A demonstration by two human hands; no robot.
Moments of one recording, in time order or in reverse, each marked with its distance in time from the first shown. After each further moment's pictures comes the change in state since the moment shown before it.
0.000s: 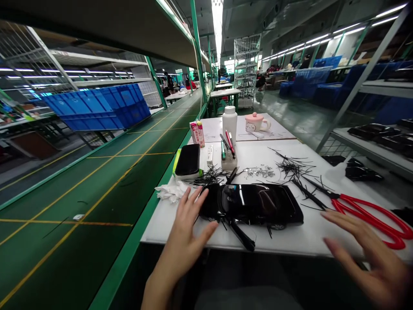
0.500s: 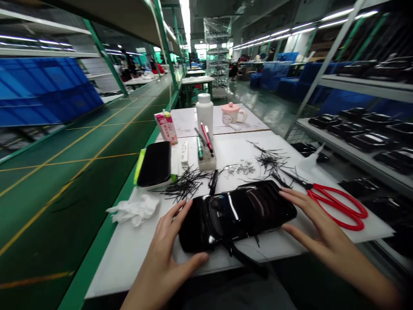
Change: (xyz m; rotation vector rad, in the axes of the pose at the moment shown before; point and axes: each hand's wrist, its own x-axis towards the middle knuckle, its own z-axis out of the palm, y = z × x) left_hand 0.018 -0.023 0.010 -0.072 -0.137 0.072; right_hand 0.043 -0.025 0.002 0.025 -0.240 -0.001
